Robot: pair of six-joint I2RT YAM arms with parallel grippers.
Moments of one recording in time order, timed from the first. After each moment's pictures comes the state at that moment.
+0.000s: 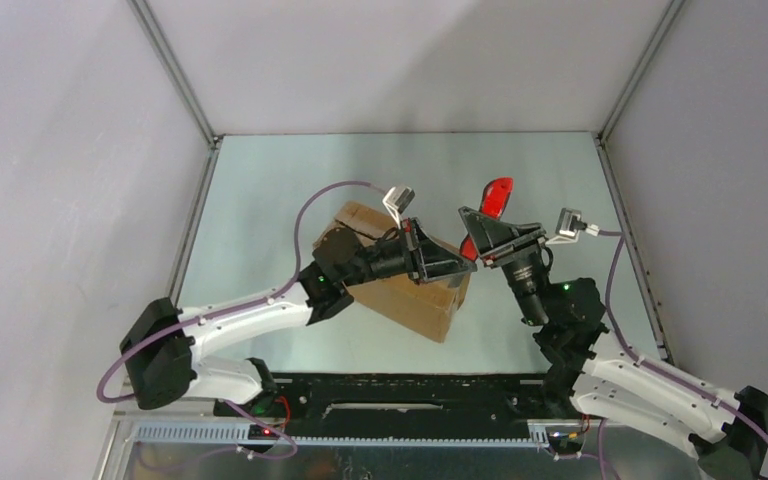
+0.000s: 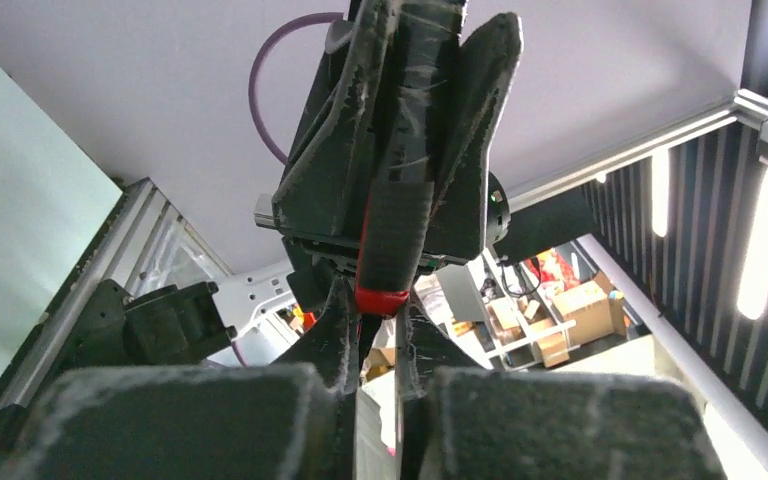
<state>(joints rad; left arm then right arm) -1.00 1.29 0.85 0.69 0.42 -1.35 0.91 0.72 0.50 0.73 0.36 0.93</state>
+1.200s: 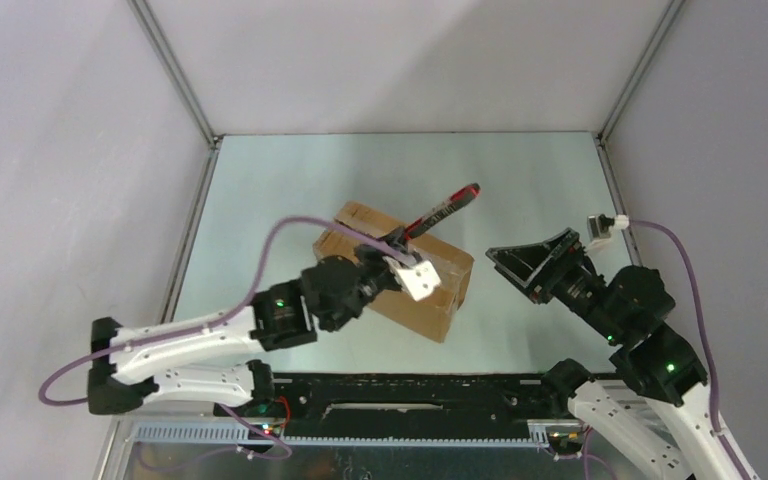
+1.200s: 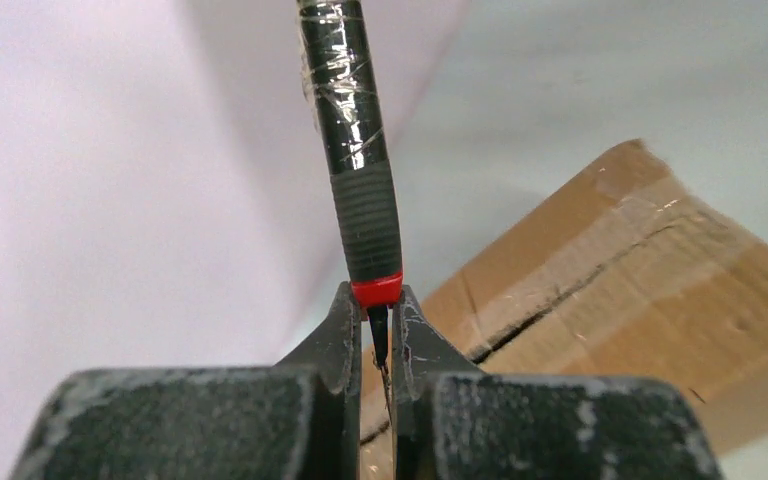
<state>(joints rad) -1.26 1.03 1.04 -0.14 -0.47 0.61 0.57 0.45 0.90 -0.52 -0.15 1.18</state>
